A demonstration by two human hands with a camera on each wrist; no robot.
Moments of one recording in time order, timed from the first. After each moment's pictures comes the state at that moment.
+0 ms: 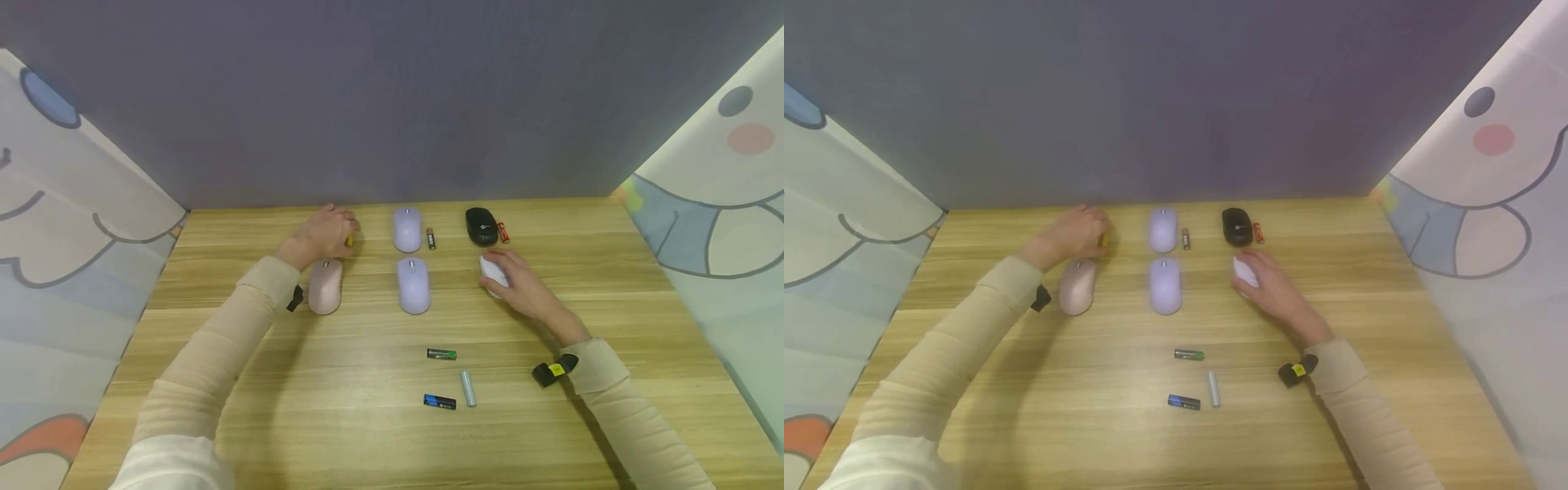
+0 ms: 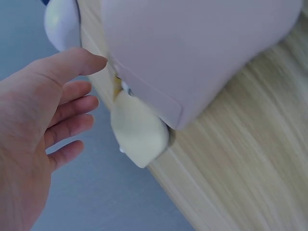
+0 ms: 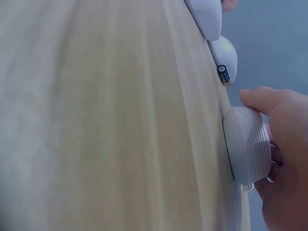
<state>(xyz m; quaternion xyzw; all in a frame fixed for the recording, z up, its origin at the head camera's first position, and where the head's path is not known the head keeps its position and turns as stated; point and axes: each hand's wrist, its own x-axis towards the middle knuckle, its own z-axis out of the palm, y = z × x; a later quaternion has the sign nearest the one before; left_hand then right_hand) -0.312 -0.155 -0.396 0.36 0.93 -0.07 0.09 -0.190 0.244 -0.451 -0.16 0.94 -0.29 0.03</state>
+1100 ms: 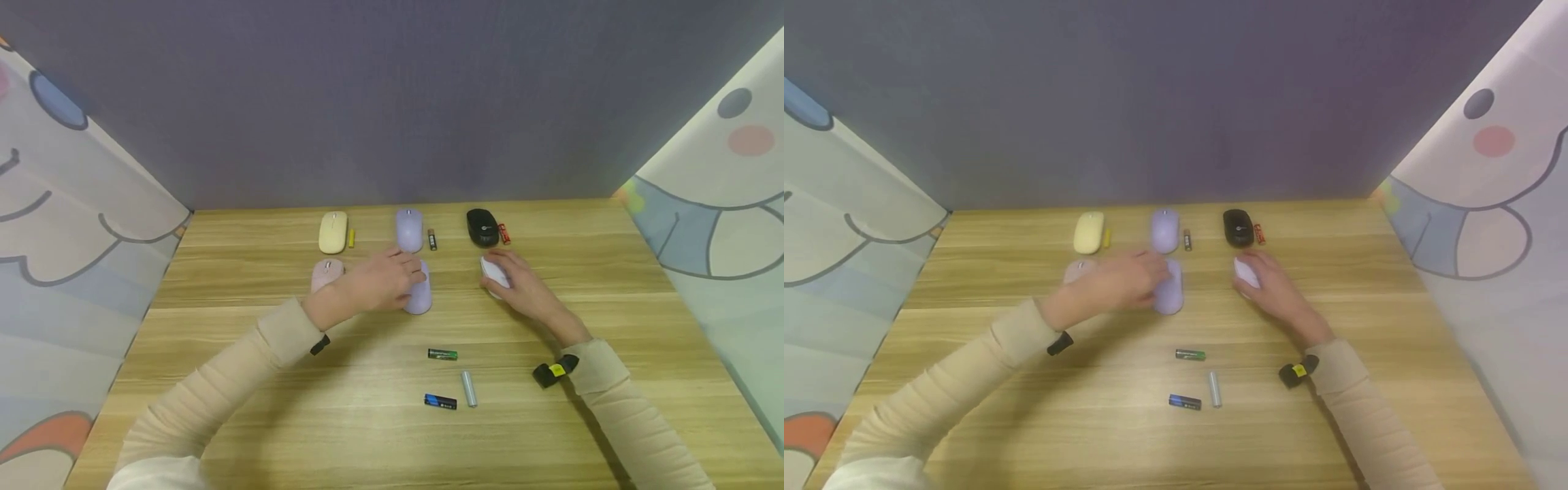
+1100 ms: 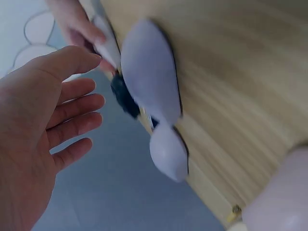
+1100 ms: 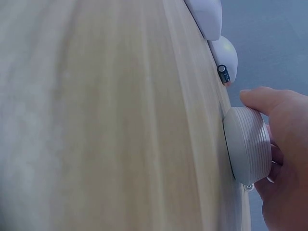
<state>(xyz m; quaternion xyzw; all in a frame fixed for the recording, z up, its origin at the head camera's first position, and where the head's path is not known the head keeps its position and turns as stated) -0.215 -0.073 -0.374 0.53 0.84 -0.12 0.02 -0.192 0.243 -0.453 -0.16 0.94 -0.29 0.01</state>
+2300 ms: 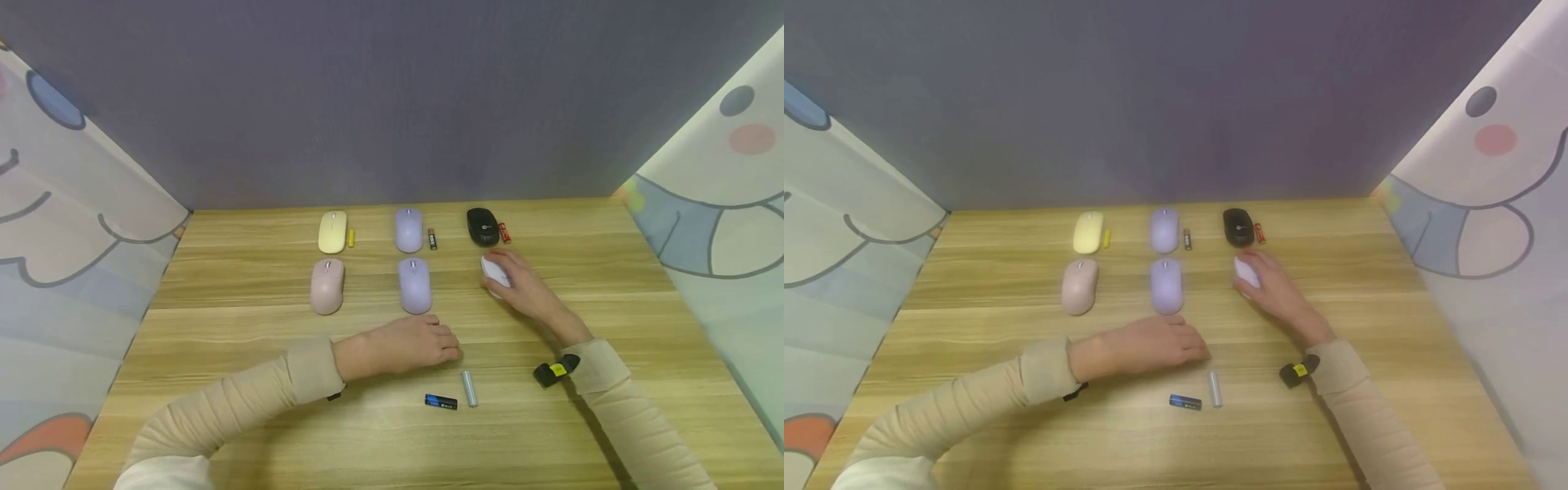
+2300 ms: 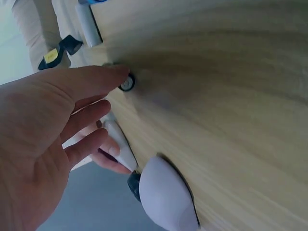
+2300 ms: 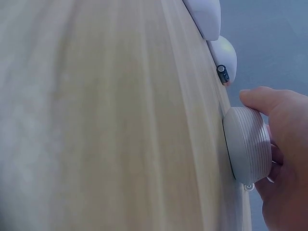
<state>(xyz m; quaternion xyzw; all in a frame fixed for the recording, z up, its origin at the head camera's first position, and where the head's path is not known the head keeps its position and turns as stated) -0.138 -0.040 -0.407 0.66 0.74 -0.15 0.00 -0.192 0.243 -0.452 -0.16 0.94 -0.31 0.02</state>
